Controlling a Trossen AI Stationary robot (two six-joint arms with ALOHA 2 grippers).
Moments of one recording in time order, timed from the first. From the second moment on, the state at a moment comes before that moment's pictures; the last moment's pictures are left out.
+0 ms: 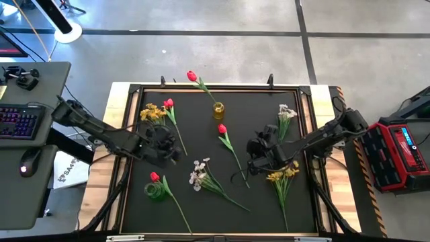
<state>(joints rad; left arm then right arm) -0.40 1.21 0.82 -0.86 -0.77 -1.30 0.33 1.57 0.94 -0.81 1.03 0.47</state>
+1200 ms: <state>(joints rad) 0.11 1.34 0.61 -0.85 -0.60 -1.46 0.29 1.57 0.87 -0.55 1.04 0.34</state>
